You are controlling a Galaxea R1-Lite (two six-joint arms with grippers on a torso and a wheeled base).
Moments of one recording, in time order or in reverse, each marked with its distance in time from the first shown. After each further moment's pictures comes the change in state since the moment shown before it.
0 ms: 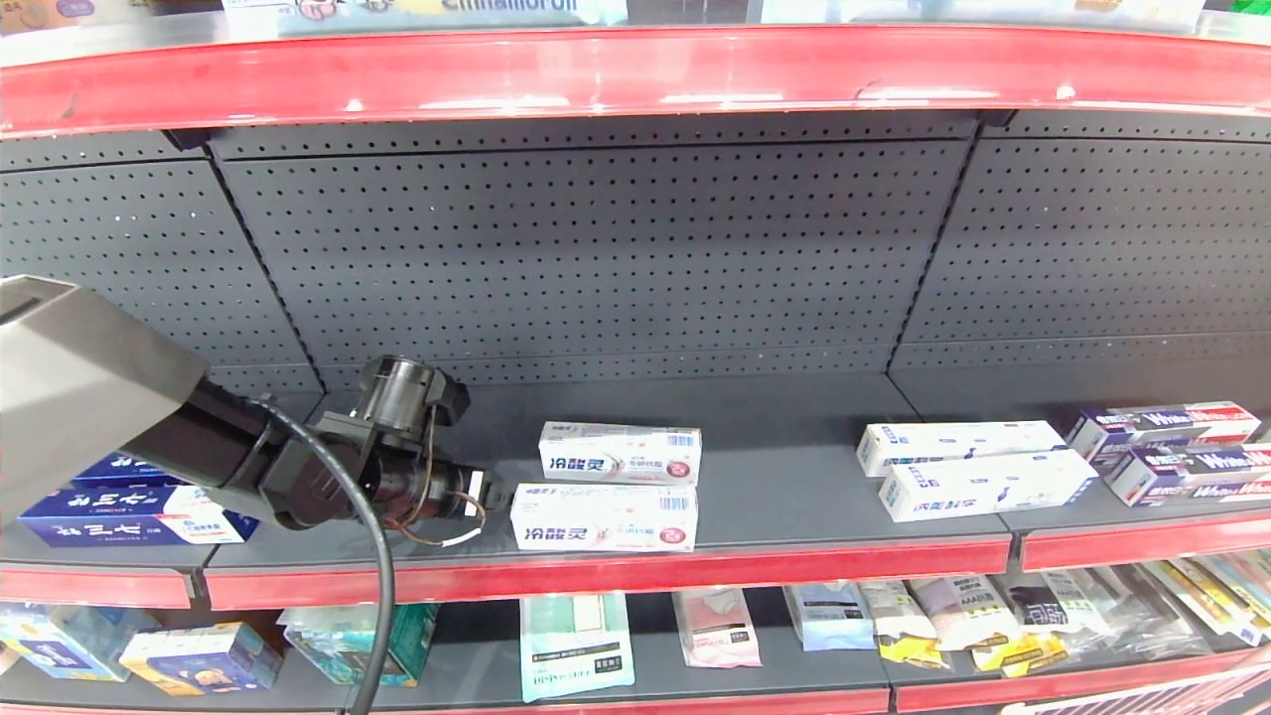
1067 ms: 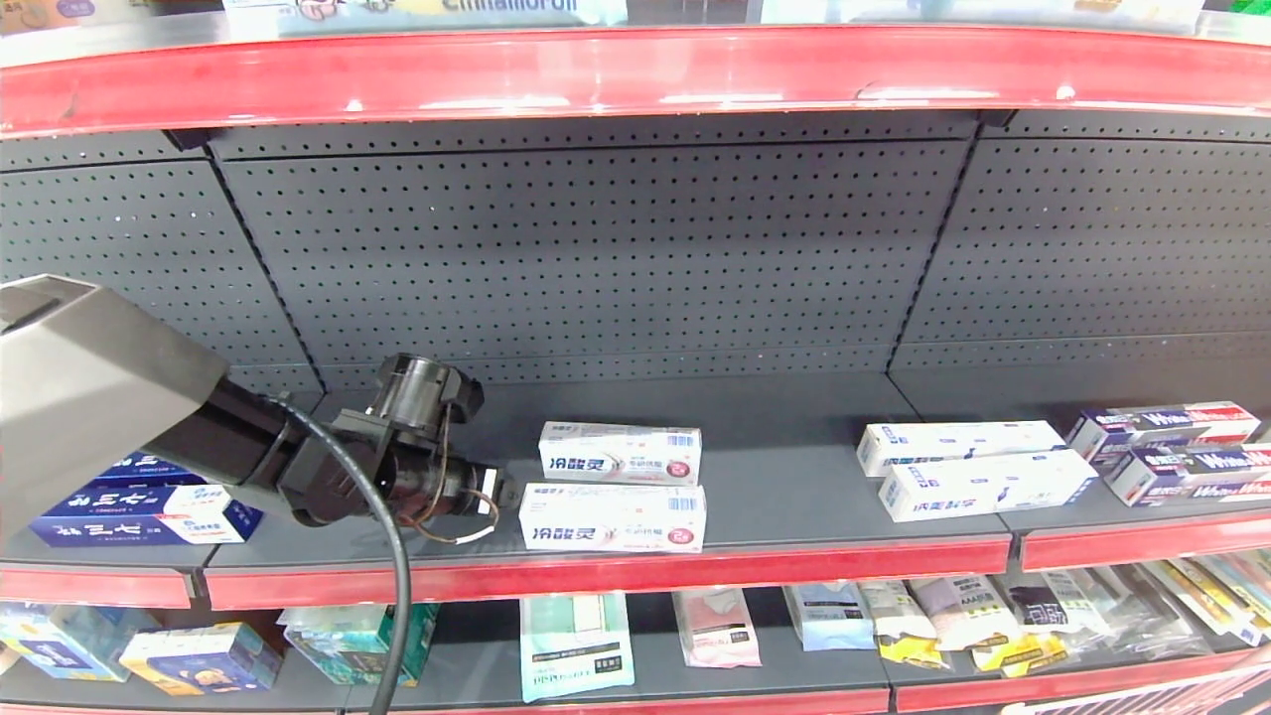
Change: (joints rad) left arm -0.029 0.014 -0.027 0.004 -0.001 -0.001; right arm 0.000 0.000 -0.001 0.000 0.000 0.000
